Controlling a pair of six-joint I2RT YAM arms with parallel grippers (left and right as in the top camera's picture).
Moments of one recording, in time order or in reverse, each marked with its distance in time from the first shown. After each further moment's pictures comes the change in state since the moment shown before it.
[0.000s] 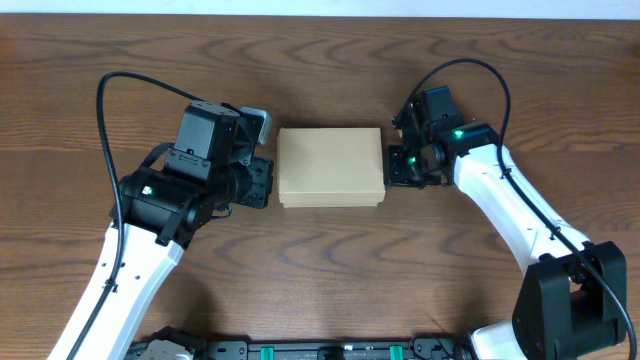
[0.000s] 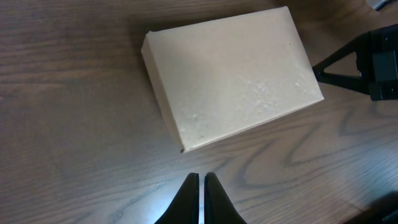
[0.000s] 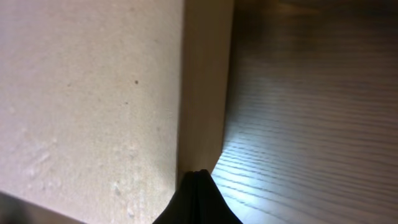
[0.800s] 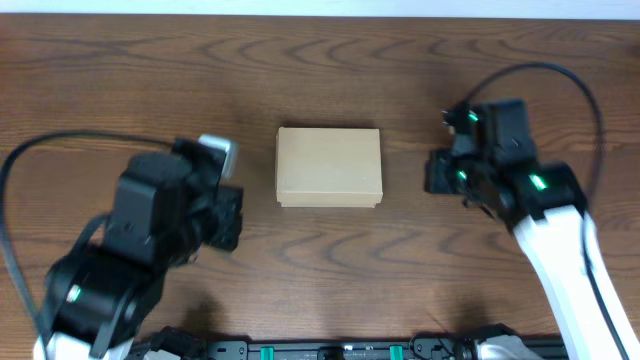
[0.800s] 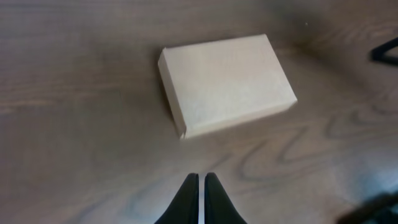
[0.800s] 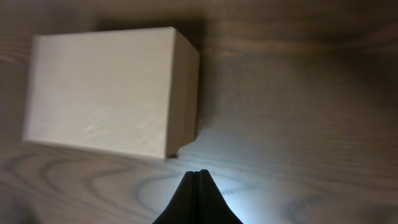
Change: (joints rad) left arm 0.000 -0.317 0.000 -0.143 -0.055 0.000; right arm -0.080 -0.444 0.002 -0.171 0.114 -0.027
